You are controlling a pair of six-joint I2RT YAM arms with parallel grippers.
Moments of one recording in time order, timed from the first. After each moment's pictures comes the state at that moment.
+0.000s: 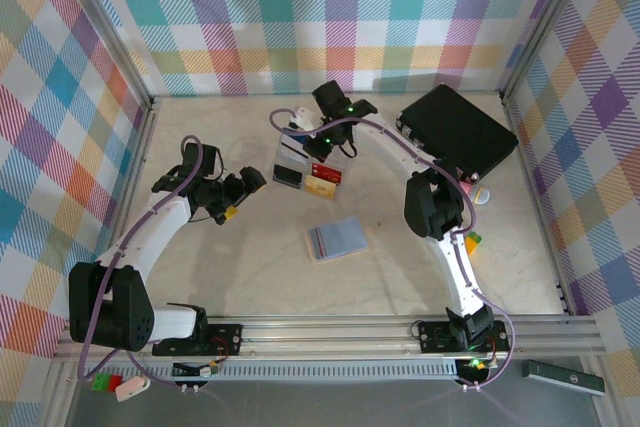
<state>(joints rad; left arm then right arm) -0.14 1.31 0.94 -0.64 0.36 -0.78 0.60 2.31 2.18 -0.87 -0.27 -0.45</state>
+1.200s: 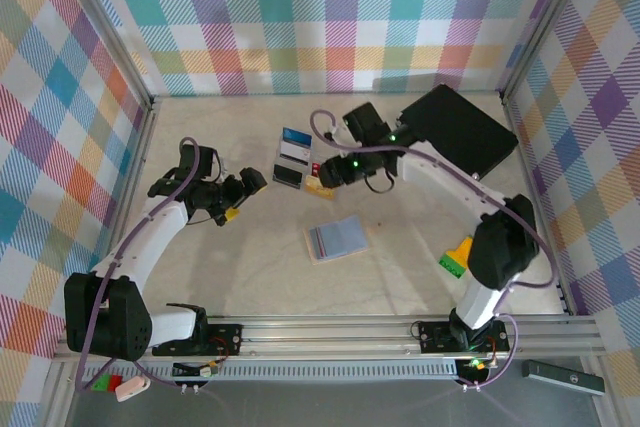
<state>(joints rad) -0.14 1.26 0.92 -0.66 0.42 -0.77 0.65 1.68 1.48 -0.81 -0.29 0.21</state>
